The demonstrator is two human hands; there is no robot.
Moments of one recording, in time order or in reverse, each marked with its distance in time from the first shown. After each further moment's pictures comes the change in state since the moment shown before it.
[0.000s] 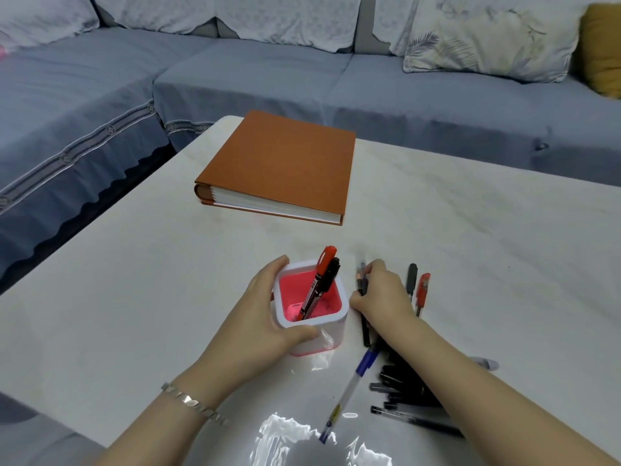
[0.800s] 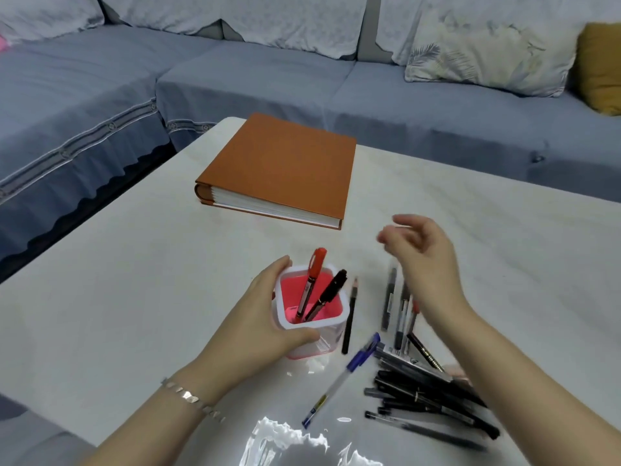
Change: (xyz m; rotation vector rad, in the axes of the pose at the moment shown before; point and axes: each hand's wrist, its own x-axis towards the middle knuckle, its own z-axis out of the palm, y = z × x) left_hand 0.002 0.000 0.000 0.016 -0.024 0.012; right_hand -0.026 -0.034 -0.078 0.796 0.224 -0.160
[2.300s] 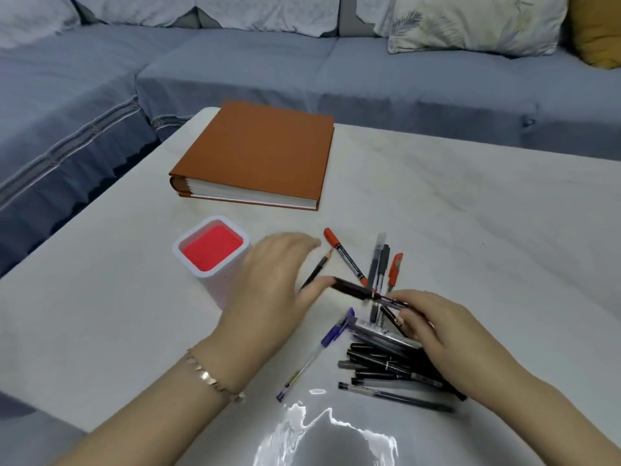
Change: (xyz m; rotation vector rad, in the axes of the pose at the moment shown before) left_hand 0.004 0.052 0.043 0.548 0.273 0.442; right_hand -0.070 0.047 -0.091 -0.721 -0.458 -0.145
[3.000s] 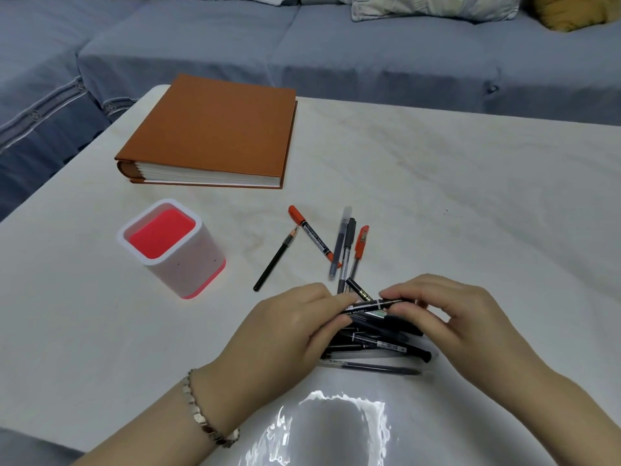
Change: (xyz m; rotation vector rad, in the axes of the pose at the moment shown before) left_hand -0.035 0.031 0.030 -0.186 -0.308 0.281; right_hand -0.034 0.006 -0.020 0.187 0.200 -0.187
